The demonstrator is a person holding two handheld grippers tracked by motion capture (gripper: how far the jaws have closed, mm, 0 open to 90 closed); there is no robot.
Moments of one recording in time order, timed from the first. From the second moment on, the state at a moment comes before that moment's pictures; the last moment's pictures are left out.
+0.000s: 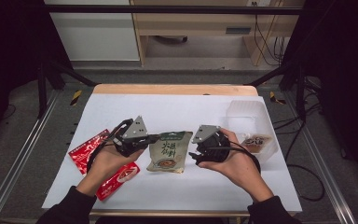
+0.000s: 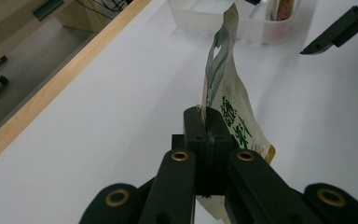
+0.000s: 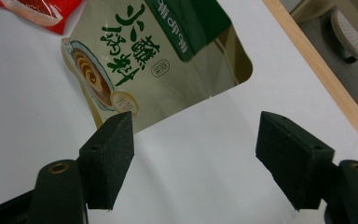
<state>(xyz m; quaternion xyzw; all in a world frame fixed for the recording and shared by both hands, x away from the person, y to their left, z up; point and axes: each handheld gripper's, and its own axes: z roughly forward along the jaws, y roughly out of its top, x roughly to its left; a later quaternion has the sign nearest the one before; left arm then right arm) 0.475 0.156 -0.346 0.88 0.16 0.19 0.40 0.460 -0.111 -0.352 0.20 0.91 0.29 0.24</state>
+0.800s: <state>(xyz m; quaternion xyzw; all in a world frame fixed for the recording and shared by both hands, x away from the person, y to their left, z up) 0.463 0.145 -0.335 0.89 0.11 0.18 0.41 0.481 -0.077 -0.339 0.11 0.95 0.24 0.15</state>
